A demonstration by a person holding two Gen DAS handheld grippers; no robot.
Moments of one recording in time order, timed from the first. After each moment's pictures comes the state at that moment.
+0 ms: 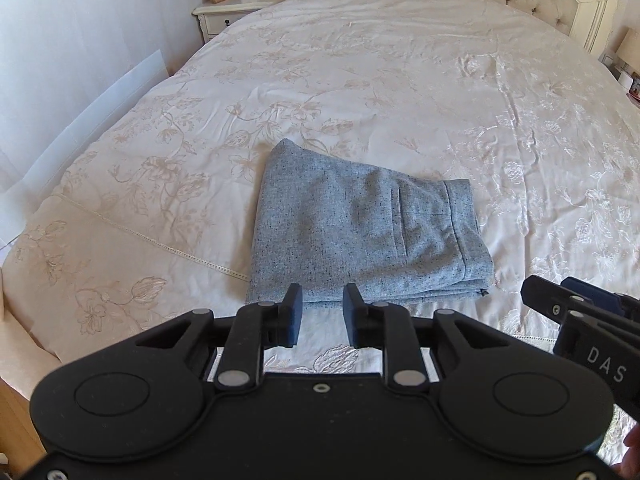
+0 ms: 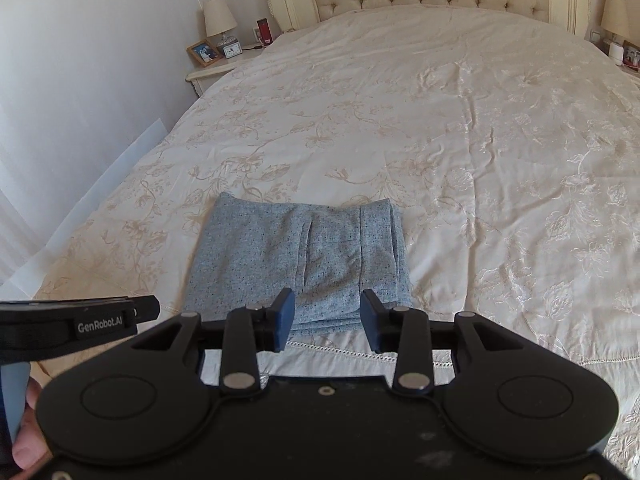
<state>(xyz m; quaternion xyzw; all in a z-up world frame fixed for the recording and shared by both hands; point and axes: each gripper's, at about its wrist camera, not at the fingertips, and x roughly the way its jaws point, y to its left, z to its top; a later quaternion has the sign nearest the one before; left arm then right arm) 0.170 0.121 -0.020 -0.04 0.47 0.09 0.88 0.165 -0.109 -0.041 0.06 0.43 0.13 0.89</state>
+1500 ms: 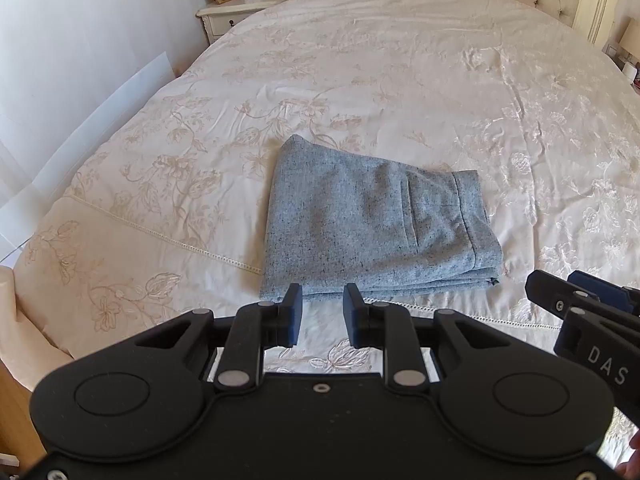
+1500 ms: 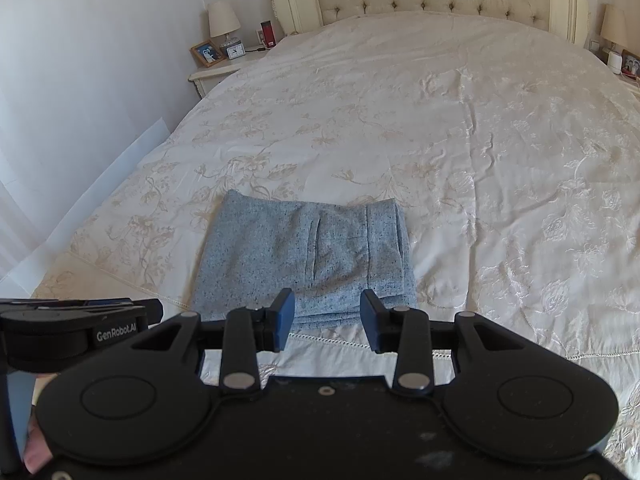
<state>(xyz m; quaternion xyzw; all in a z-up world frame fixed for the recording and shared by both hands) 0.162 0.125 -0.019 -0.02 0.48 0.09 0.87 0.150 -0.097 -0.033 0.05 0.43 0.12 0.89</state>
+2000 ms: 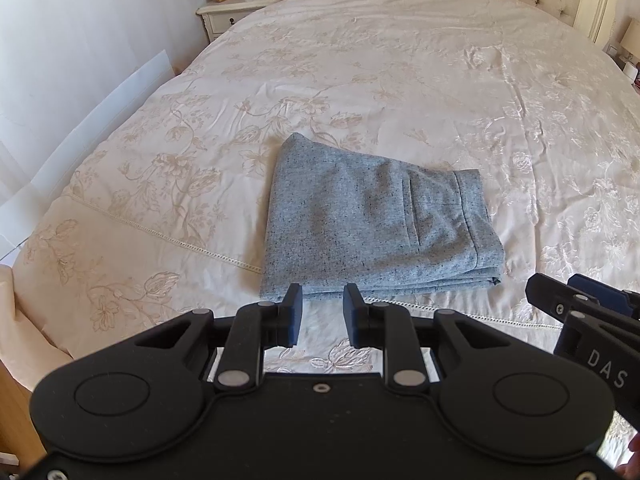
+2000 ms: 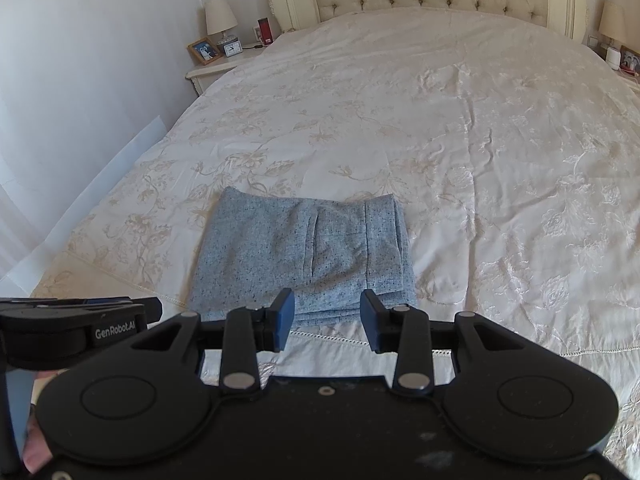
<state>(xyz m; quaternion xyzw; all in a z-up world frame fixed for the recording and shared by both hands) 0.163 0.127 -0.021 -0.02 0.48 0.09 0.87 0.151 -0.095 -0.036 0.05 0.43 0.12 0.89</state>
